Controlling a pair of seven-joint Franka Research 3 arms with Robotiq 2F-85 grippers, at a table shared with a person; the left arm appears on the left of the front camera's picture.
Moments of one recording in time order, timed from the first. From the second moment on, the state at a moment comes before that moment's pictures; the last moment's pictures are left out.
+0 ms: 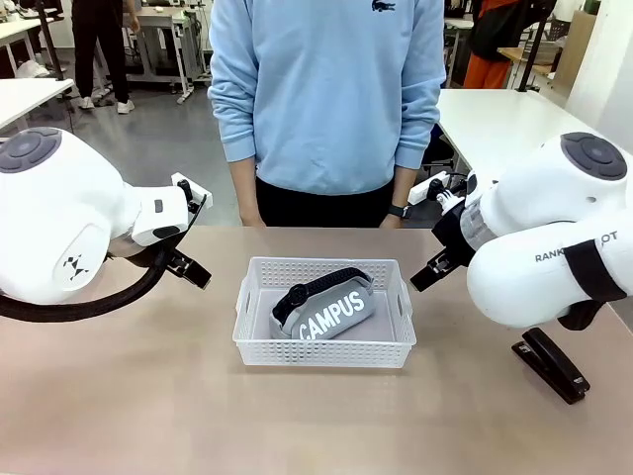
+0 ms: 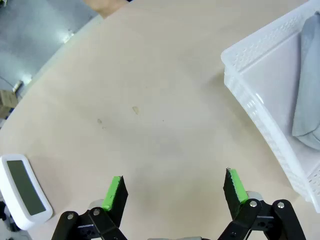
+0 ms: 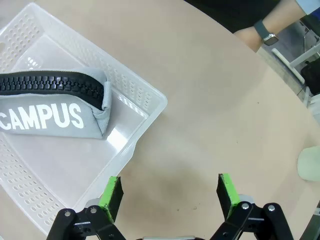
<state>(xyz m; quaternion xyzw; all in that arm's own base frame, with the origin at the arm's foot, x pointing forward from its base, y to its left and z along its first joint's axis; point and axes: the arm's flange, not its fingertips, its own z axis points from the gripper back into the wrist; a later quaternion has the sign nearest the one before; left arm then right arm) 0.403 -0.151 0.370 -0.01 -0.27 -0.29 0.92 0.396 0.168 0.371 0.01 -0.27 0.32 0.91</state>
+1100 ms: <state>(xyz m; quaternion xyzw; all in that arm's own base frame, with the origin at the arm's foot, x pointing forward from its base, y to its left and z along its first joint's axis) 0.403 -0.151 0.370 -0.01 -0.27 -0.29 0.92 0.395 0.168 0.370 0.01 -0.27 0.32 0.91</state>
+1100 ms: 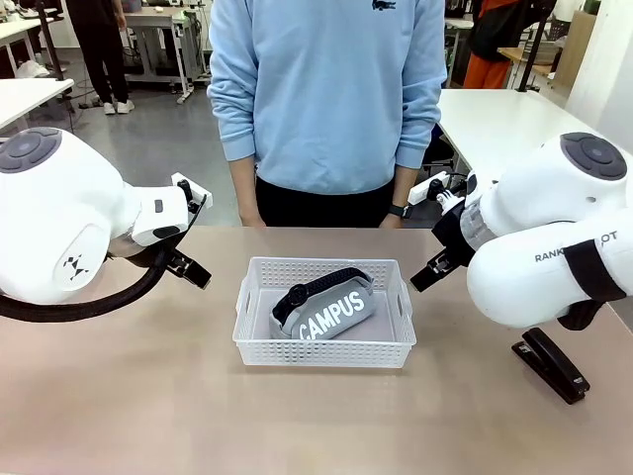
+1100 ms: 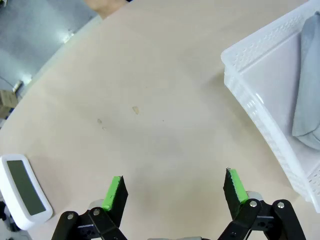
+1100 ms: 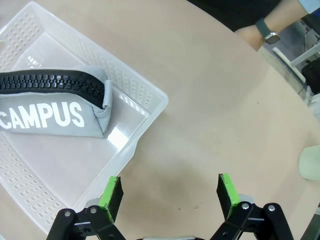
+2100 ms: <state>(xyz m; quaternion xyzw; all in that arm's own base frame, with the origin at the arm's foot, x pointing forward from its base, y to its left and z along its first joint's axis) 0.304 0.067 0.525 -0.30 -0.34 -0.31 0.84 0.322 -0.095 0.504 0.34 -0.34 0.21 0.85</state>
